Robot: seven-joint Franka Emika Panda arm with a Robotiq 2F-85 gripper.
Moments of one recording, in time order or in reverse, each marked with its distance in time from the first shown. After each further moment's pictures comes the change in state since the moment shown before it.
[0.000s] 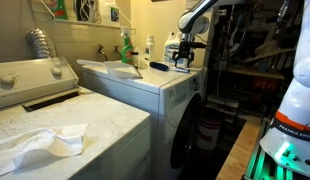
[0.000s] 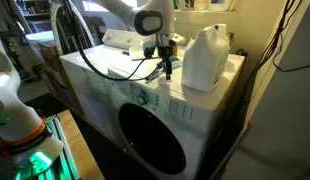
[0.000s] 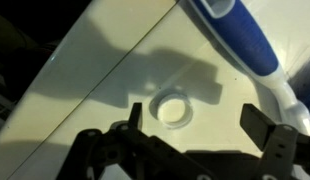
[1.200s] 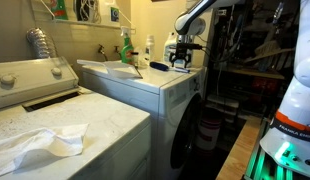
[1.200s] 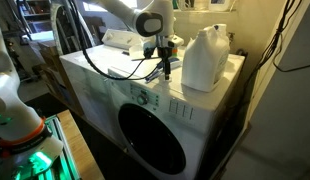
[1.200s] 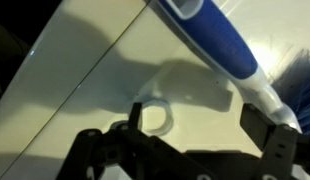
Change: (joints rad) arm 0.030 0.038 0.000 0.031 0.003 -0.005 0.063
